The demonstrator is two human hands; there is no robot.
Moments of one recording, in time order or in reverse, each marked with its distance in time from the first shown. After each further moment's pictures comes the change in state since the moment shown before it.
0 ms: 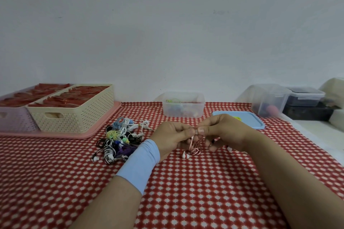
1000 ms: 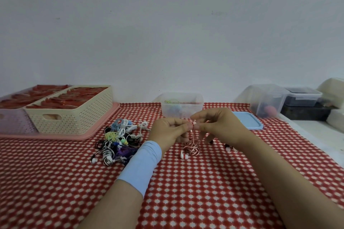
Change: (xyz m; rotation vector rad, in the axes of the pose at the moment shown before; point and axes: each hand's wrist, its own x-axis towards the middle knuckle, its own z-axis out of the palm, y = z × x) left_hand 0.004 0.004 0.003 0.079 0.236 0.108; right_hand 0.000 -0.003 0.007 -0.143 0.198 -0.298
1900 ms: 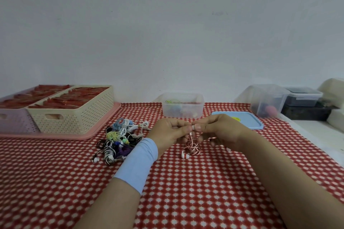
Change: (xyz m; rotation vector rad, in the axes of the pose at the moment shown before) left_hand 0.004 -0.002 -0.010 0.051 -0.134 -0.048; right_hand 0.003 -0.001 0.001 0.168 -0.123 0.336
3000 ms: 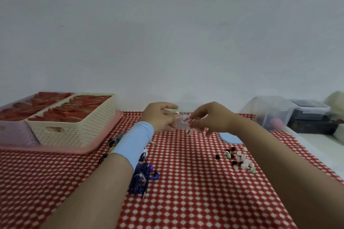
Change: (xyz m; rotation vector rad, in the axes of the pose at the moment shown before) left_hand 0.046 0.058 -0.049 0.277 0.179 0.027; right_hand 0.059 -0.060 -0.007 -0.644 0.085 -0.146
